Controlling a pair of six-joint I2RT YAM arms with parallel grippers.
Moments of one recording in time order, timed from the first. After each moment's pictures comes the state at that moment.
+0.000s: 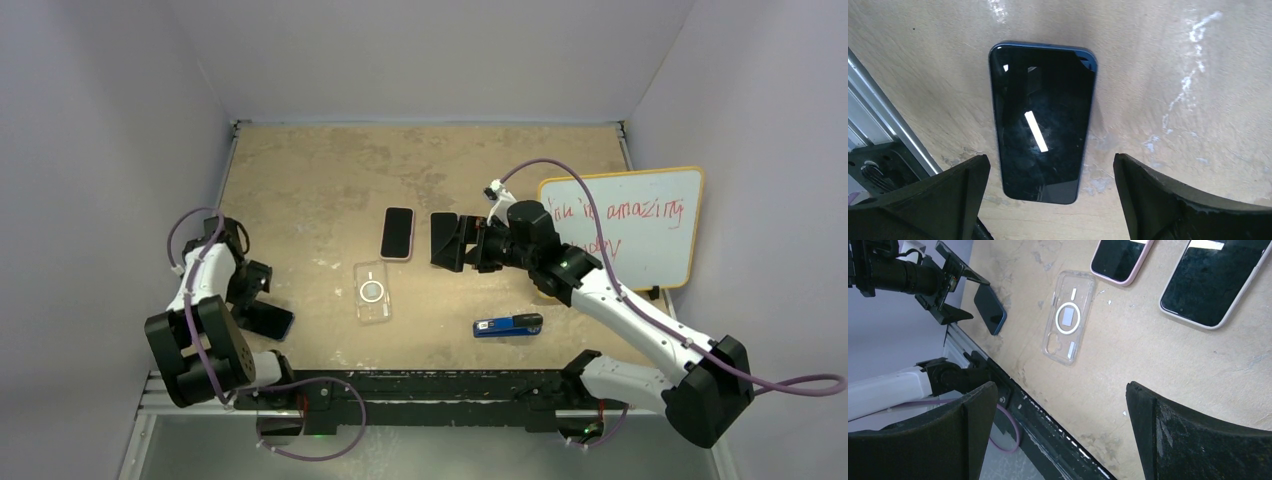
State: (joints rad) left arm 0.36 1.32 0.79 -0.93 -0.28 -0.94; right arm 0.64 1.10 0.83 -0.26 -0.31 0.69
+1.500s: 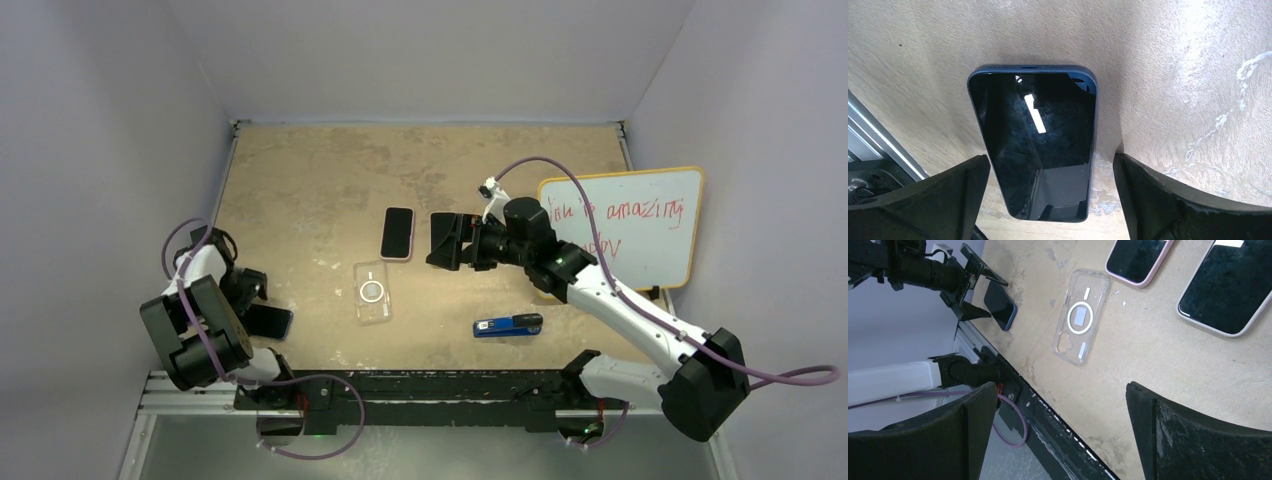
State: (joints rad) left arm 0.50 1.42 0.74 -0.85 -0.20 -0.85; right arm 0.64 1.13 0.84 -0.22 -0.36 0.69
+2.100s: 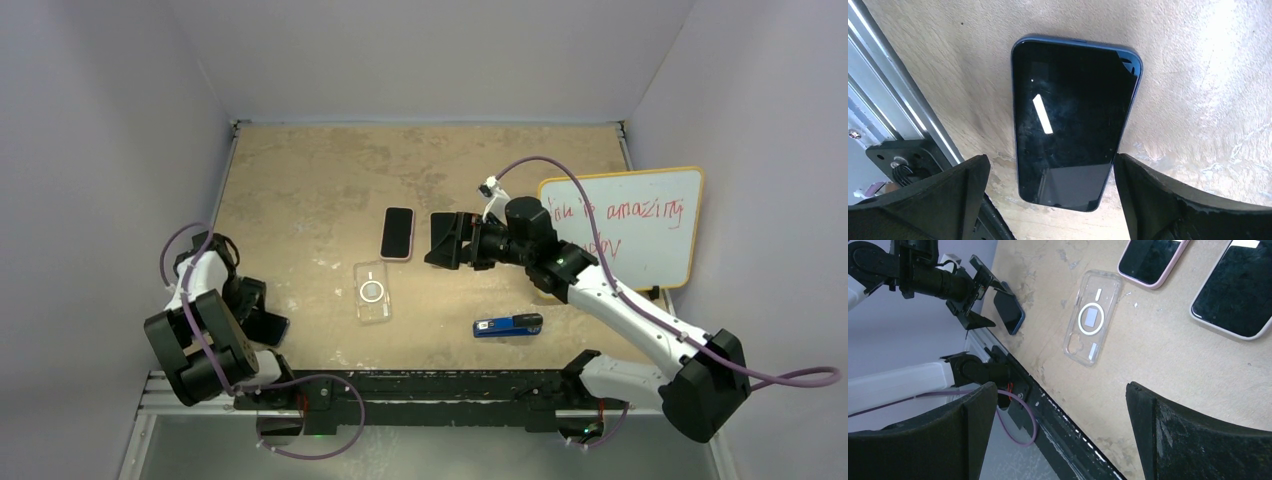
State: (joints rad) left arm 0.50 1.34 0.71 -0.94 -0.25 -0.87; right arm 0.64 1.13 0.84 -0.19 -0.39 0.72
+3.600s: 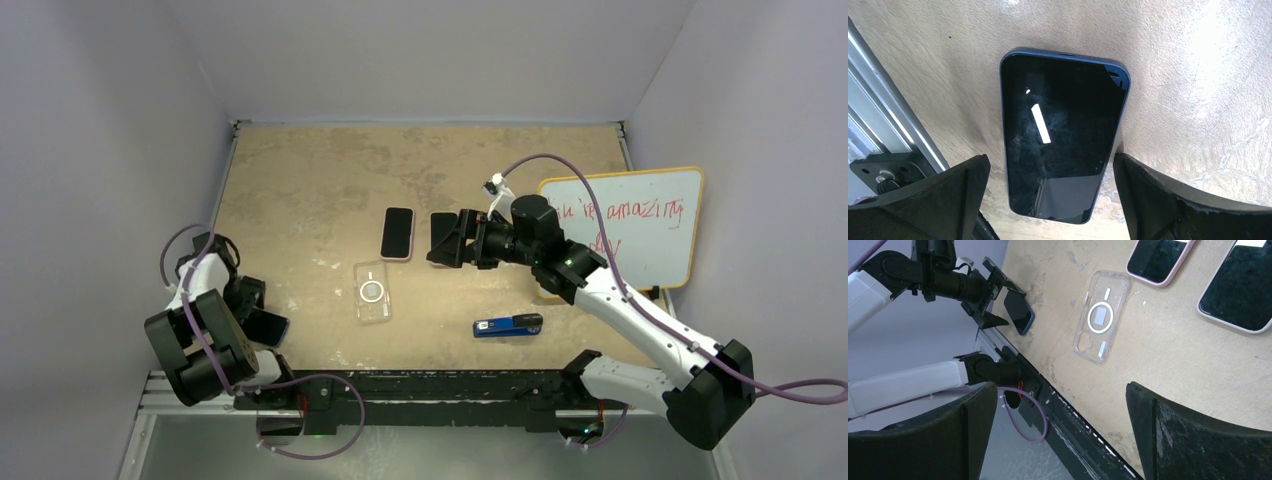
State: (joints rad) left arm 0.50 1.34 0.69 -0.87 -0.27 -0.87; right arm 0.64 1.08 0.87 -0.26 -0.39 0.75
